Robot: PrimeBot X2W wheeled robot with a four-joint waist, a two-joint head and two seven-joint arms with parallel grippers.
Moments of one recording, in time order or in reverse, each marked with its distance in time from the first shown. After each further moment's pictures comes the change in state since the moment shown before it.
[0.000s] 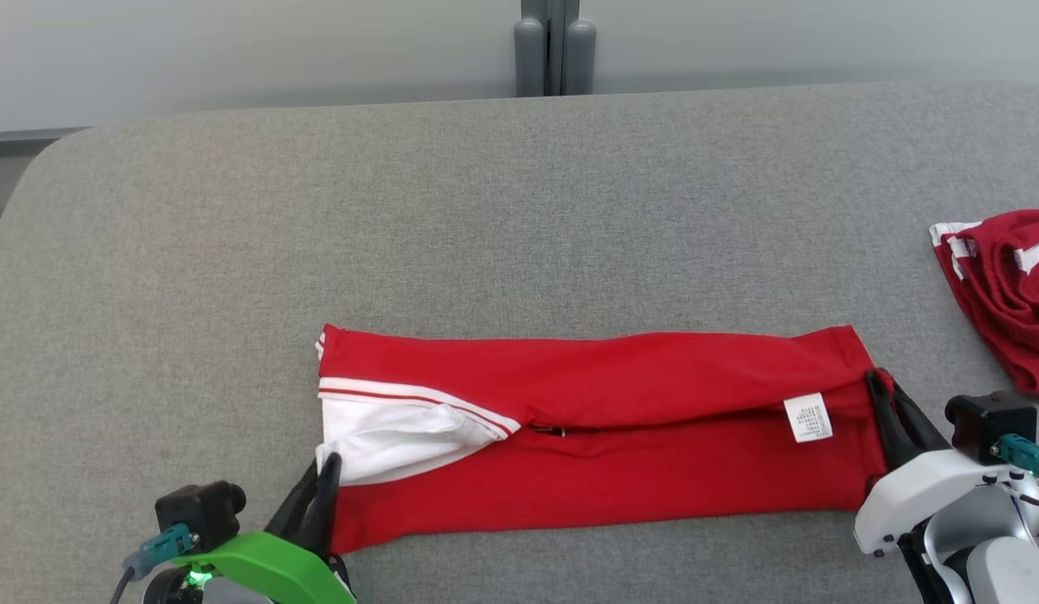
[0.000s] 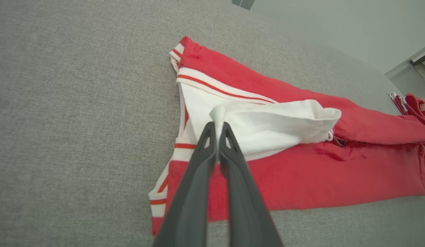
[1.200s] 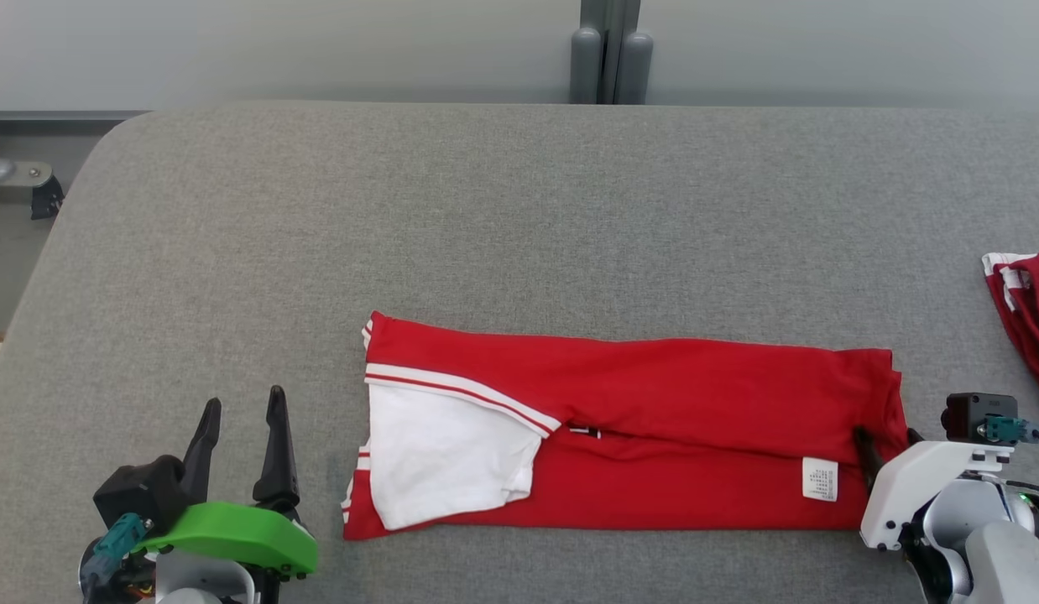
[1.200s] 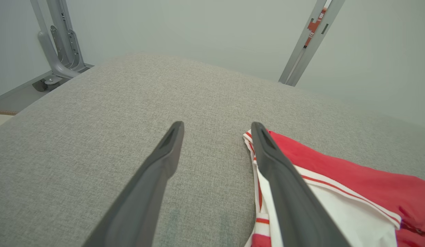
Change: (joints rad) left arm -0.078 -0.015 0.068 0.069 0.109 0.110 -0.232; right arm -0.138 0.022 -0.083 0.359 0.045 0.000 0.191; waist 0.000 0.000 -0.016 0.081
